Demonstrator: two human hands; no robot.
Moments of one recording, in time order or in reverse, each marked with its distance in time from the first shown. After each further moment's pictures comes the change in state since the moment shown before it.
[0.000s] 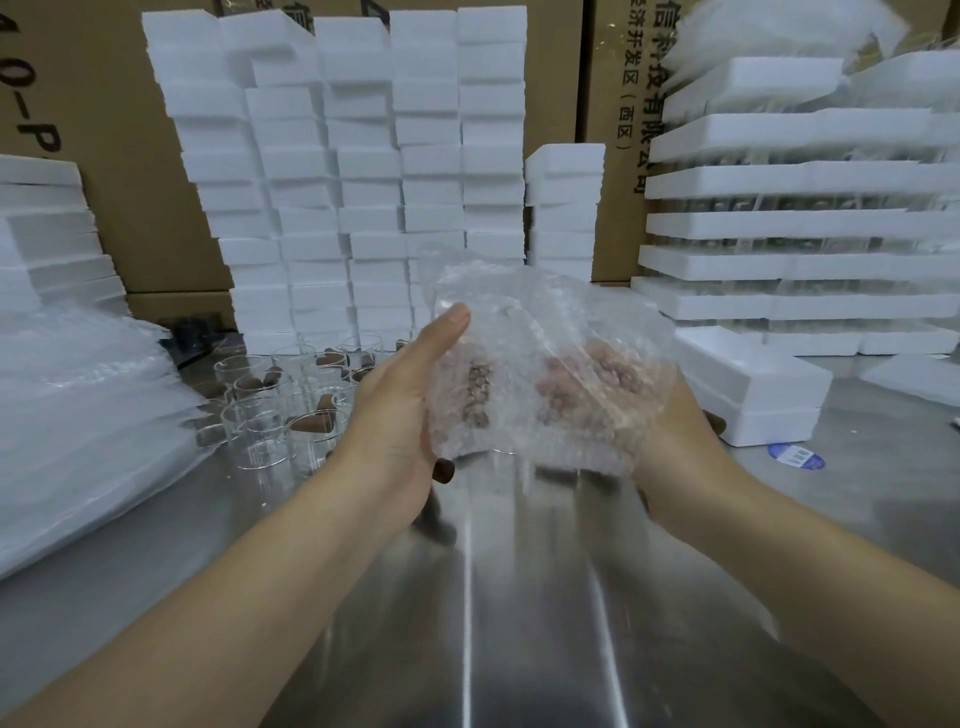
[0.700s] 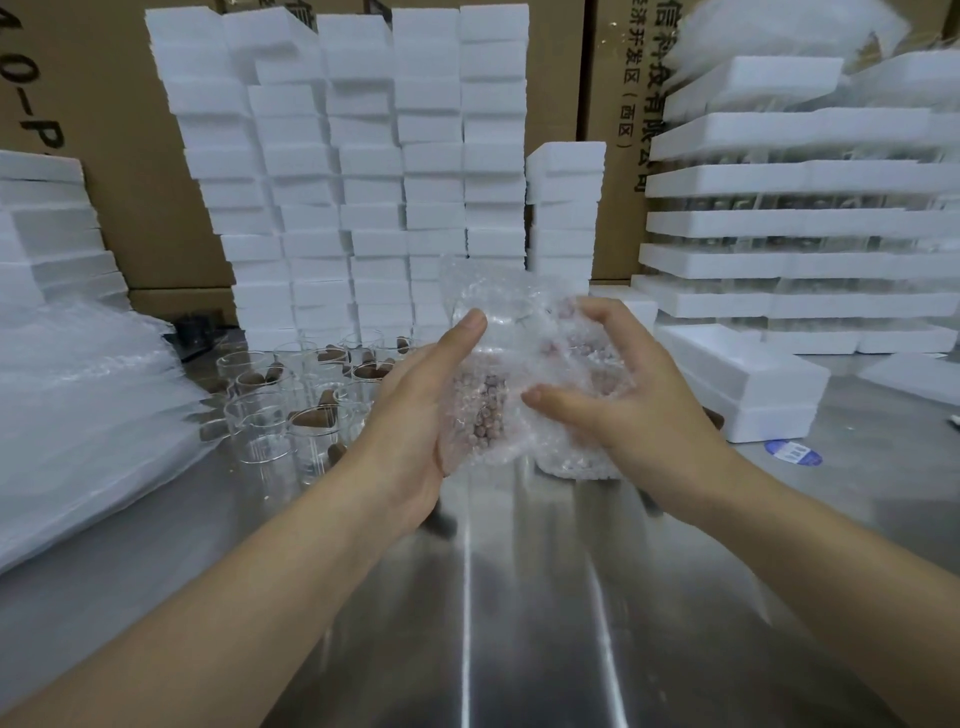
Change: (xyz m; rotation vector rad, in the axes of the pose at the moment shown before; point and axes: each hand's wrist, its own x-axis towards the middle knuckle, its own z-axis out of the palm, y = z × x) left_hand -0.001 -0.007 0.004 0.030 -0.091 -0.010; right_hand 0.001 -0.011 -0.001 -0.229 -0.090 -0.216
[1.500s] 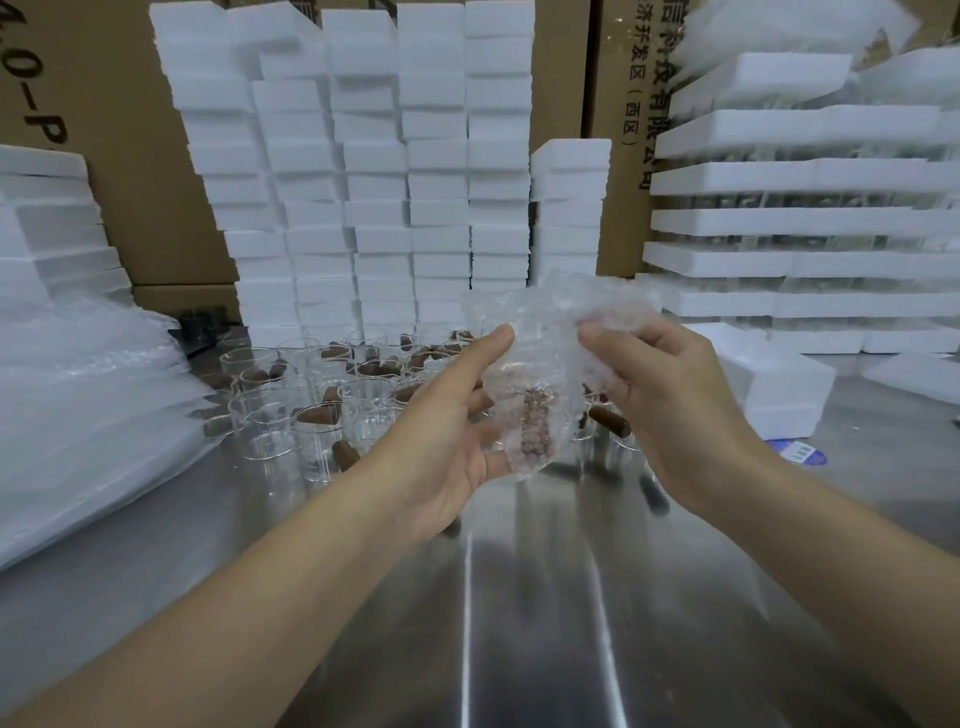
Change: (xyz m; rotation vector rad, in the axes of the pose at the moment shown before) left_hand 0.002 -0.009 0.005 -0.110 -0.089 -0.134; right_hand 0.007 0.003 -0.008 0.355 0.126 0.083
